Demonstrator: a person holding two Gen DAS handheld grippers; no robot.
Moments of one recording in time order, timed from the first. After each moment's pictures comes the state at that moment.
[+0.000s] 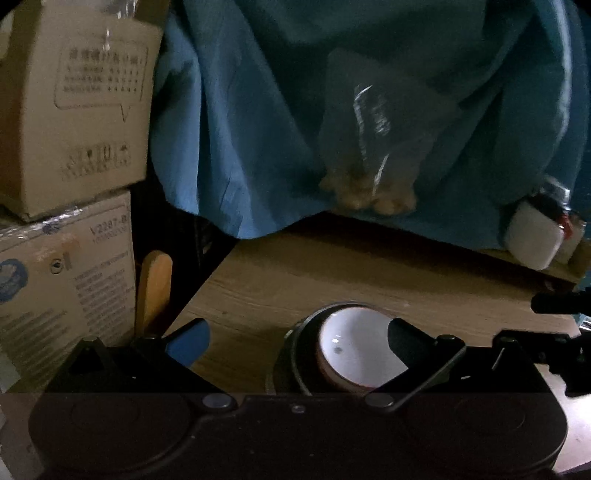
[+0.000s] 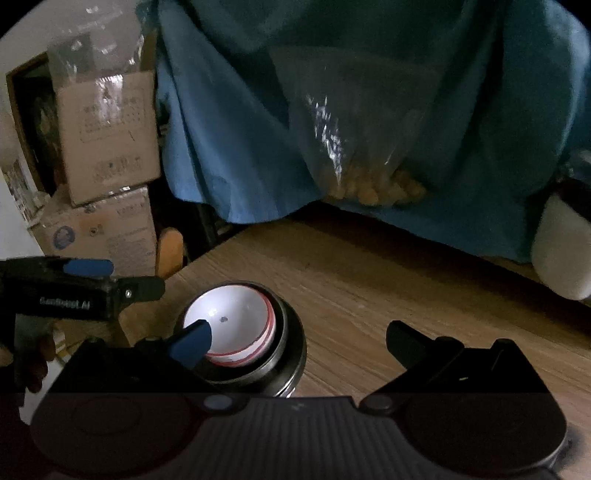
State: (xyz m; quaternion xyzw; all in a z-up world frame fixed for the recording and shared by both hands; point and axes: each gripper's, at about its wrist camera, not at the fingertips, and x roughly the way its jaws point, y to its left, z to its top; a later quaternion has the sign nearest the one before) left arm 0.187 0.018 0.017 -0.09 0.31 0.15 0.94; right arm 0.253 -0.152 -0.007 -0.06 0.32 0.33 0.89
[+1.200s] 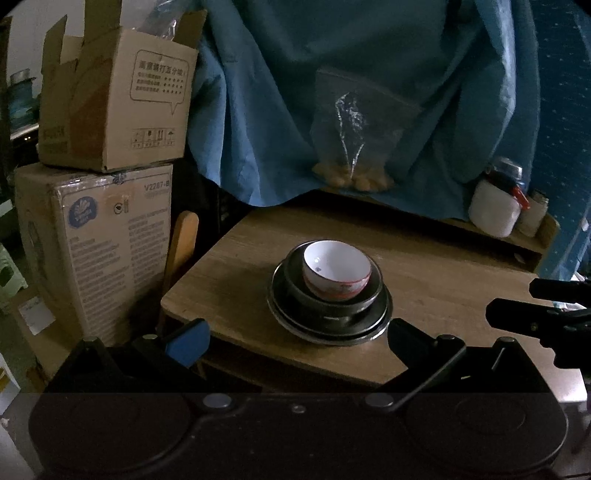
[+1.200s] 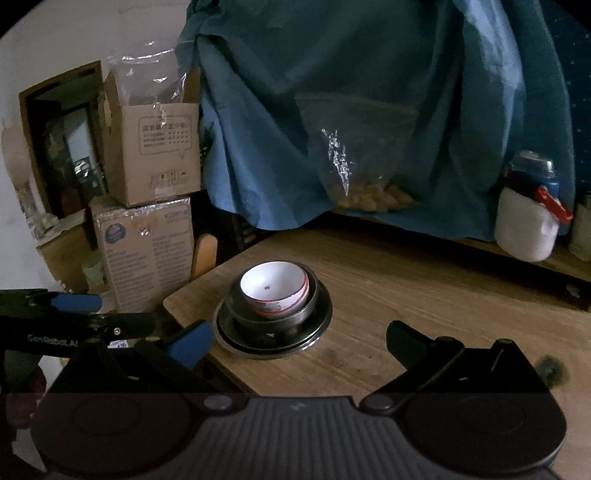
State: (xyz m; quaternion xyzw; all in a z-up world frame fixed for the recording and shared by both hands) left arm 0.061 -0.038 0.029 -0.09 0.30 0.15 0.94; right arm 0.130 -0.201 0.002 -0.04 0.26 0.33 0.91
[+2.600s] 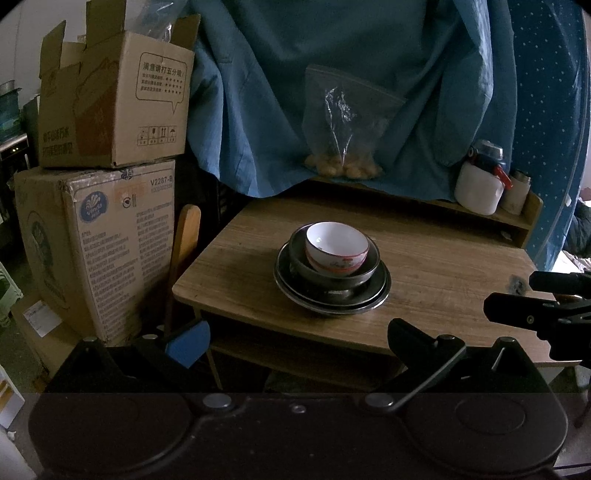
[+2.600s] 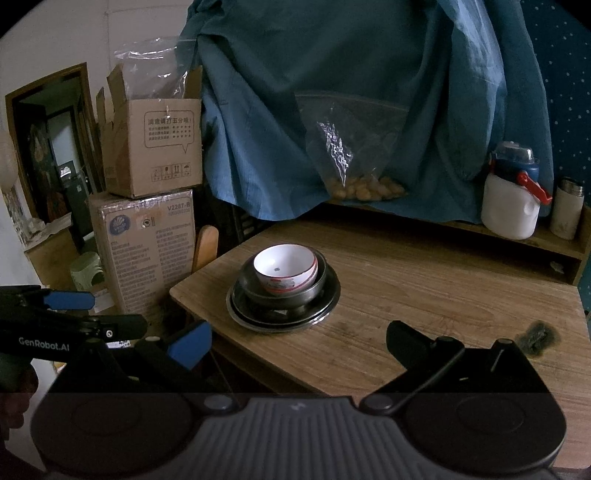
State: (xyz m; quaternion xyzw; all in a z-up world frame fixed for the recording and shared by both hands) left arm 0.024 -0.036 0.026 -0.07 0.31 0.13 0.94; right arm 0.083 -0.198 -0.003 -0.03 0.27 0.30 0.91
